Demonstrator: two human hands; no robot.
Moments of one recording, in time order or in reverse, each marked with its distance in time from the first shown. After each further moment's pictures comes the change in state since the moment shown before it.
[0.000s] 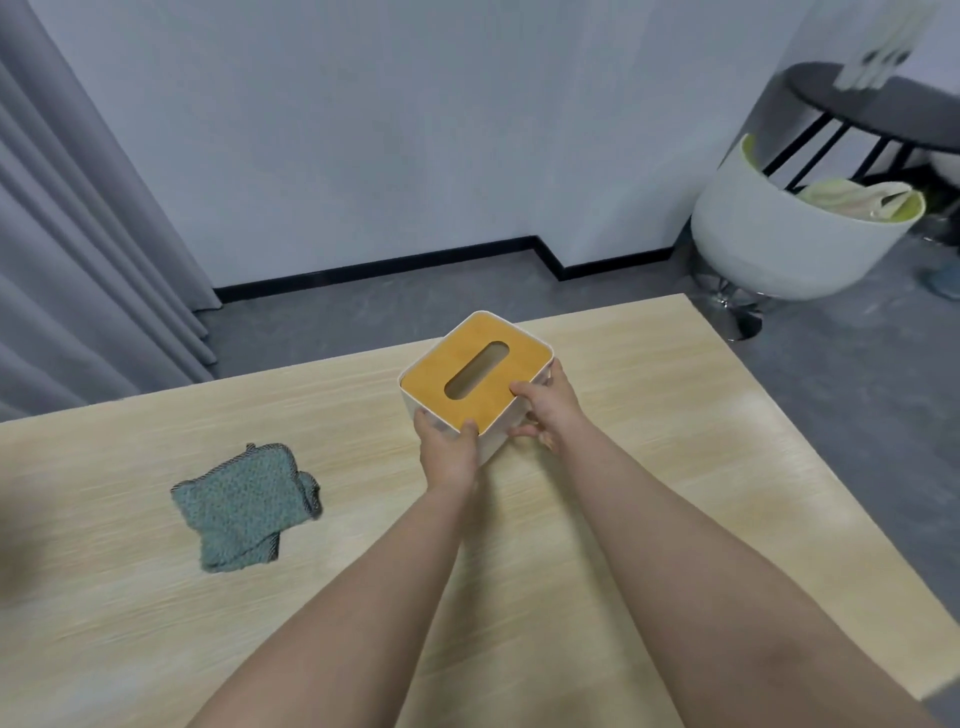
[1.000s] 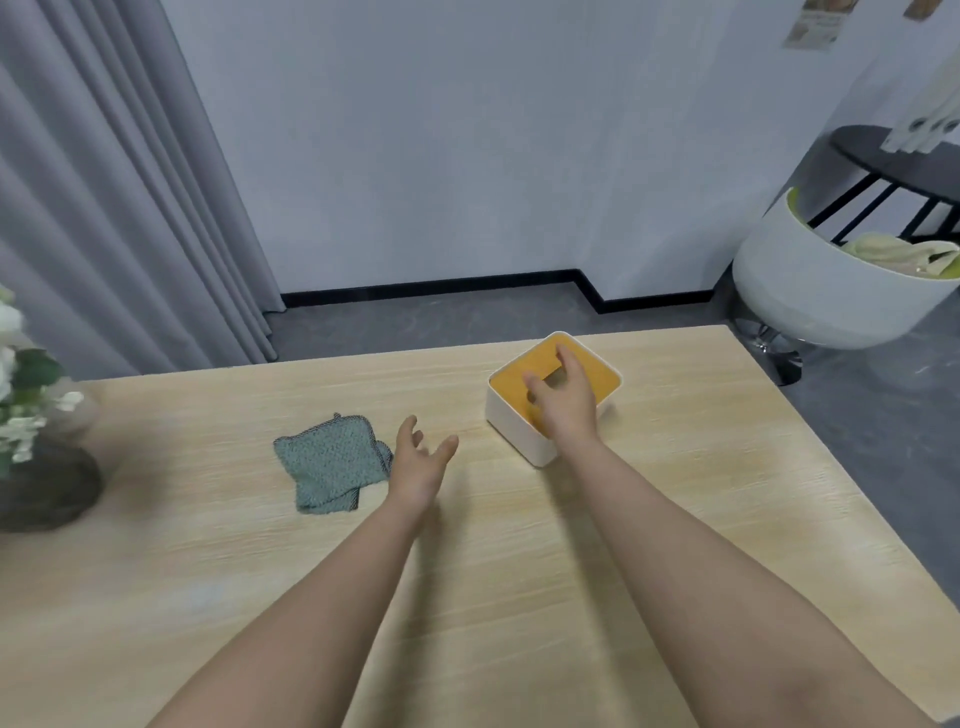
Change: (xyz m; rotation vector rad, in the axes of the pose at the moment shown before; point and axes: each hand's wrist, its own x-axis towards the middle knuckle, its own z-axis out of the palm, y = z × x) left_hand -0.029 -0.011 -0.128 0.076 -0.063 0.138; right_hand -0.084 0.006 0.050 -0.345 0.118 -0.481
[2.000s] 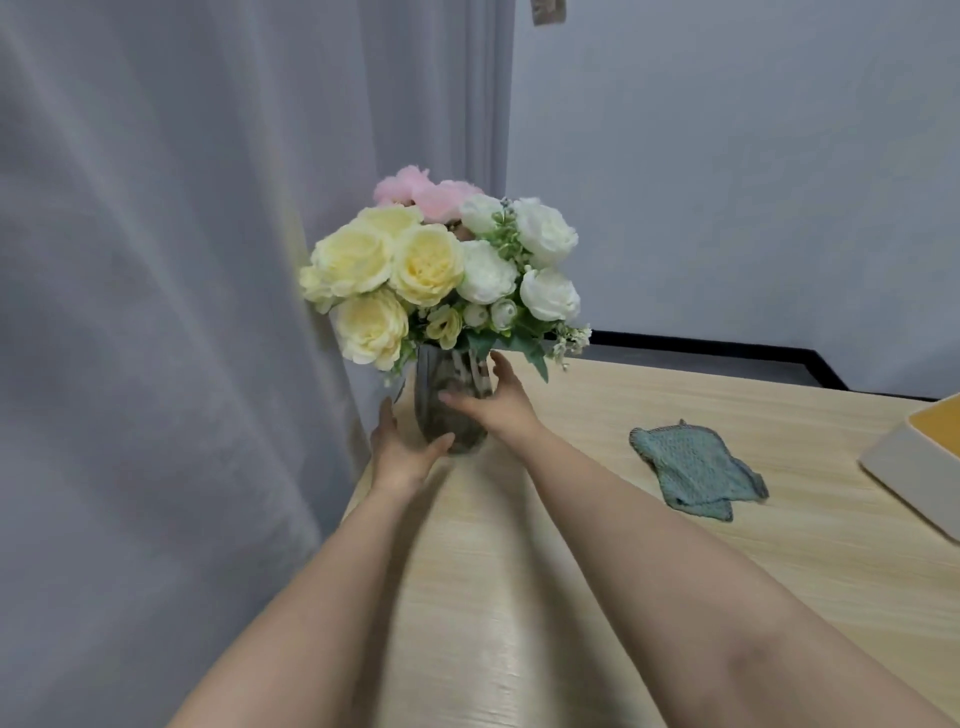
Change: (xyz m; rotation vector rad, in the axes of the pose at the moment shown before) left_hand 0.021 -0.103 -0.447 0.188 0.486 0.170; right_hand -0.216 -0.088 0.441 -0.037 -0.643 -0.241
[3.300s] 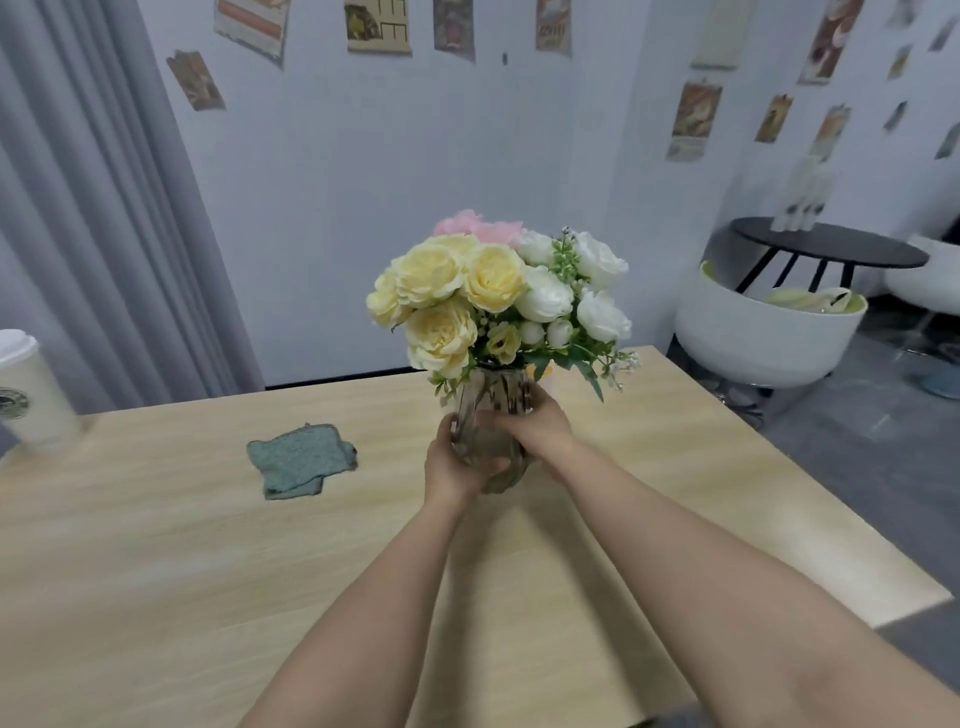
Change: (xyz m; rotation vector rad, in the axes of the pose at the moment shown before) left_hand -0.314 0.184 0.391 -0.169 -0.507 0.277; right_hand -0.240 0.131 -0.459 0.083 0.509 0.160
